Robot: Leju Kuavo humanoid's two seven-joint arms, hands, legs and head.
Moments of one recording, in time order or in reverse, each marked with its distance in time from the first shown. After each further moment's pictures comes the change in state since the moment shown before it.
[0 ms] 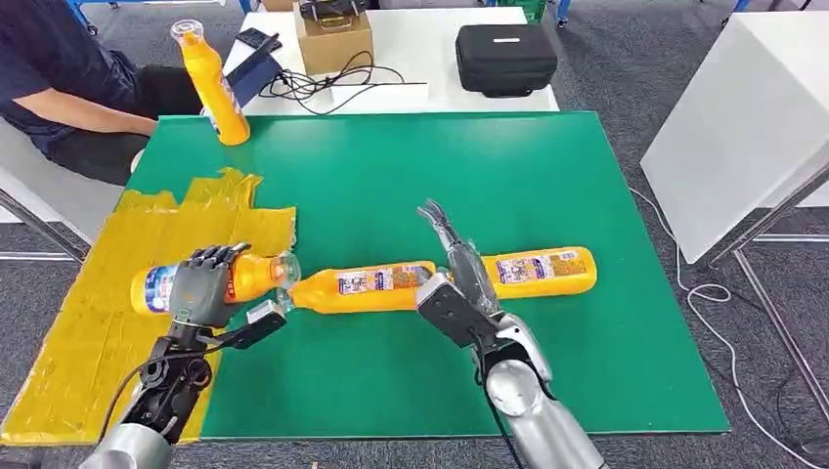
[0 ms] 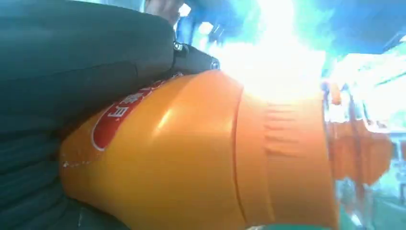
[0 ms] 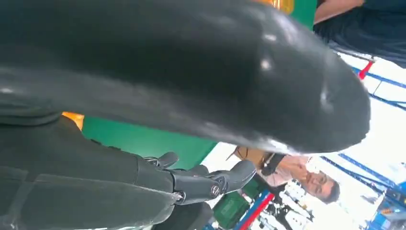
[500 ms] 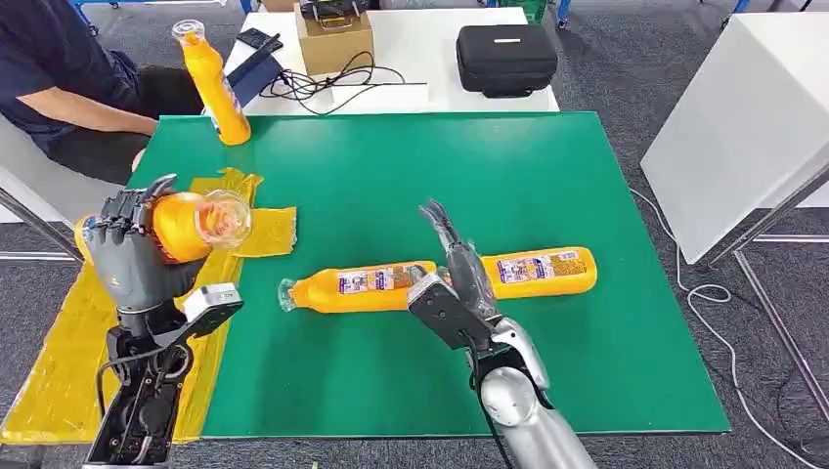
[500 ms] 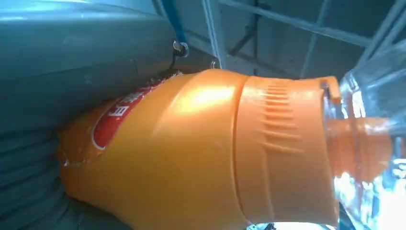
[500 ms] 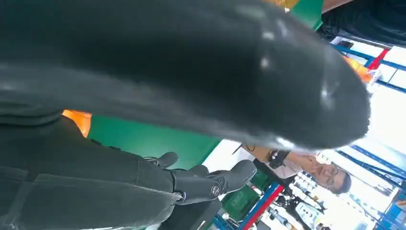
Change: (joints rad) left arm 0.184 -0.066 -0.085 -0.804 0.277 -0.001 0.005; right arm 0.041 0.031 -0.013 -0.067 0.065 -0.015 0.074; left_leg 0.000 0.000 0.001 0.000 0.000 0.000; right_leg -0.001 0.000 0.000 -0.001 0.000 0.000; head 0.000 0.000
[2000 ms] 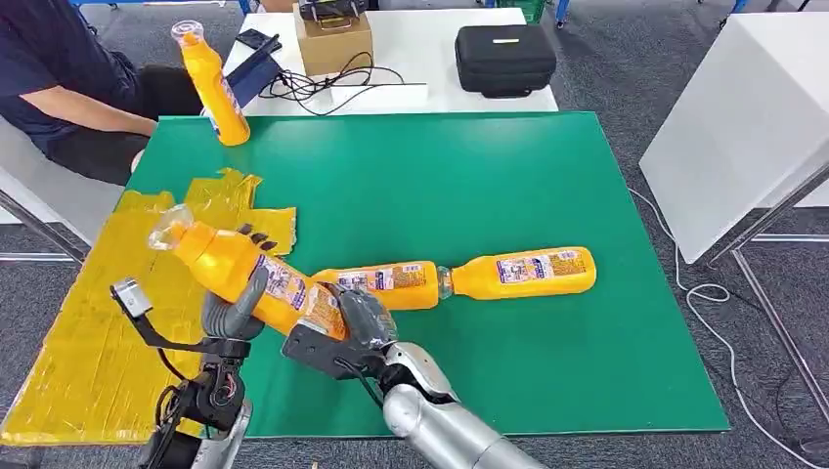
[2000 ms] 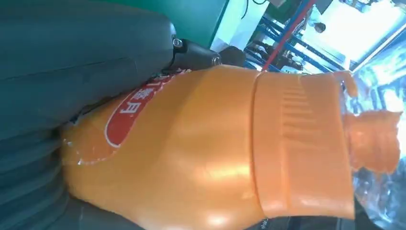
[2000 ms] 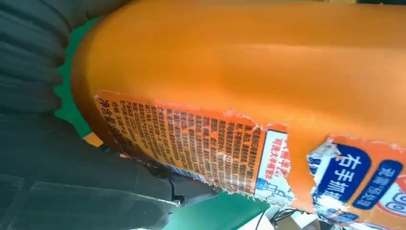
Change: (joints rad) left arm 0.133 -0.063 -0.149 0.018 1.555 -0.938 0.278; right arm -0.235 0.195 0.414 0.683 -0.079 -0.157 0.033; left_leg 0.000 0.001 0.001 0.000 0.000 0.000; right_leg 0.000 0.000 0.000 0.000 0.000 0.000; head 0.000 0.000
